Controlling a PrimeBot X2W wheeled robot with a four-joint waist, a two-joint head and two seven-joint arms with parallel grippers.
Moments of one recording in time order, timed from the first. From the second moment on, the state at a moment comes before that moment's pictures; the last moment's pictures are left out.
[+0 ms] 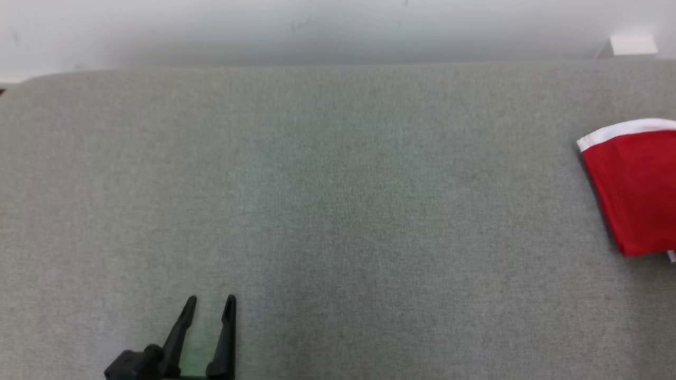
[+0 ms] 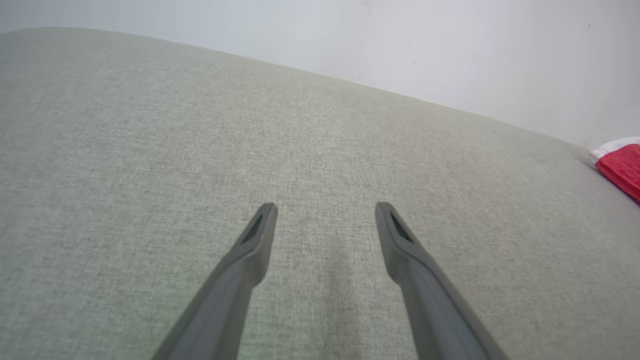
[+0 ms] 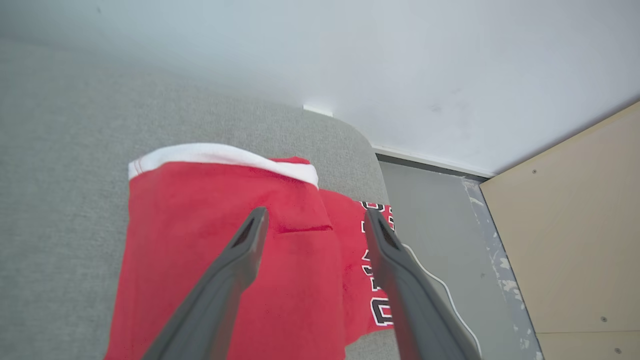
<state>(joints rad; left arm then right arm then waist) 0.00 0.06 -0.06 0.15 -0.25 -0.13 -0.26 -0.57 -0.51 -0.08 0.26 0.17 0.13 0.65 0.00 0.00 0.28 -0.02</state>
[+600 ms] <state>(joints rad) 0.16 0.05 -0.03 0.13 -0.19 -0.10 -0.26 -0.02 -0.13 -0.06 0.01 0.18 0.13 -0.05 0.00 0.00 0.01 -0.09</state>
